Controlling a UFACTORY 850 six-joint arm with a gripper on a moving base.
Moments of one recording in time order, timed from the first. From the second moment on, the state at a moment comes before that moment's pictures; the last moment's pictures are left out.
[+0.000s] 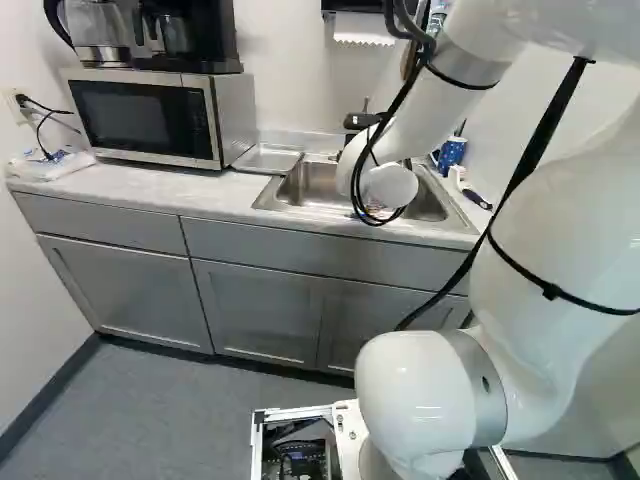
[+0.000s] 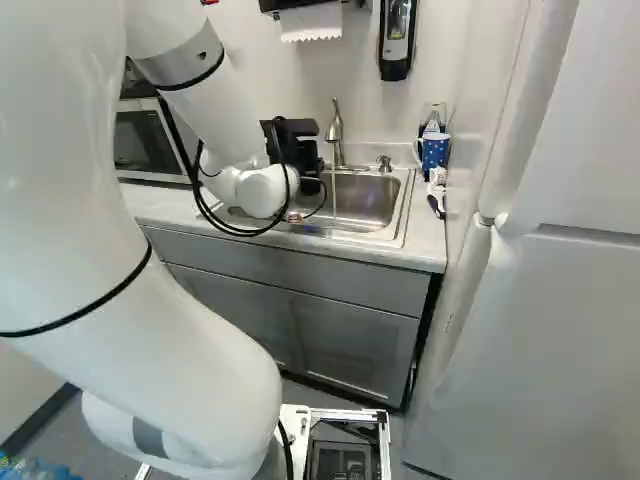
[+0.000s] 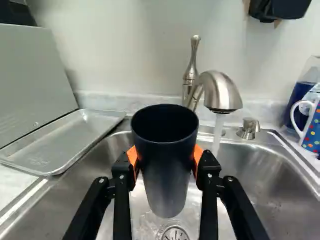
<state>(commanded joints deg) -4.2 2.1 -31.7 0.0 48.2 0.0</state>
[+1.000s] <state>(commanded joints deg) -10.2 -1.5 -32.8 0.0 48.2 0.0</state>
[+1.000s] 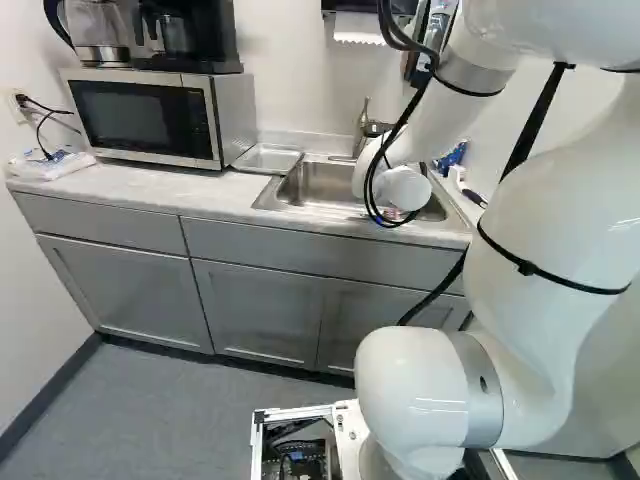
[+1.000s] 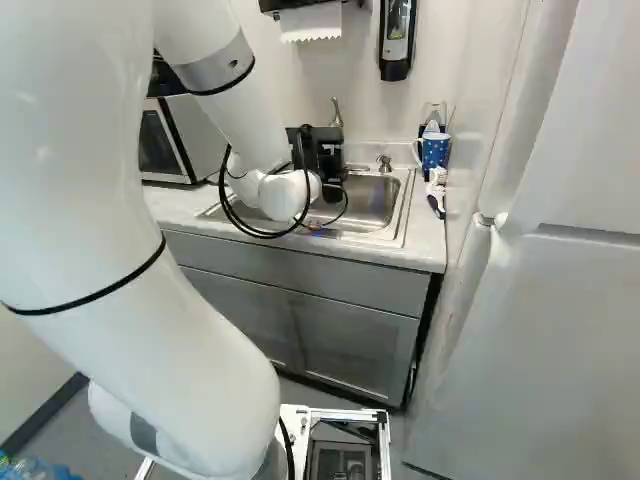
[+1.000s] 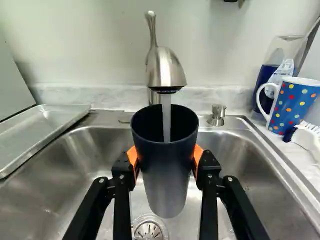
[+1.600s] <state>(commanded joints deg) -10.7 -1.6 -32.9 0.0 48.2 0.0</state>
